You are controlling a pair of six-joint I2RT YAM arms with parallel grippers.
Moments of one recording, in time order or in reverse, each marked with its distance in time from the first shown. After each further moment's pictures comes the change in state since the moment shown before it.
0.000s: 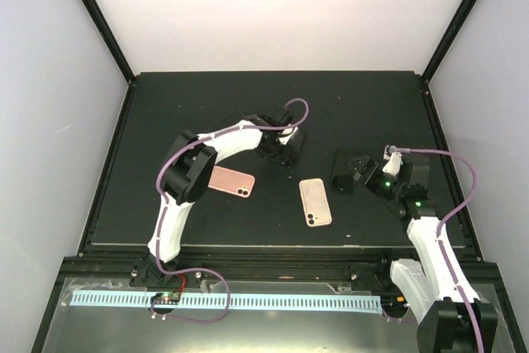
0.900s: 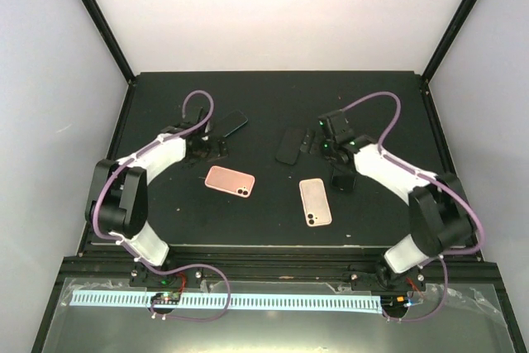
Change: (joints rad) left arm 0.397 -0.534 -0.563 0.140 -0.105 -0.312; right arm 0.505 0.693 0.492 -0.052 0.598 0.072
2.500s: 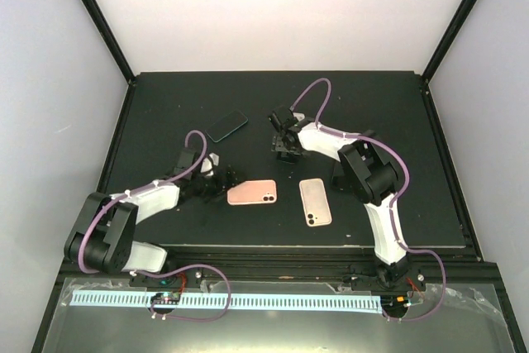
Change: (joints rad) left arm 0.003 -0.262 -0.566 0.471 0.512 -0.320; right arm 0.159 0.679 0.594 -0.197 0.229 -0.024
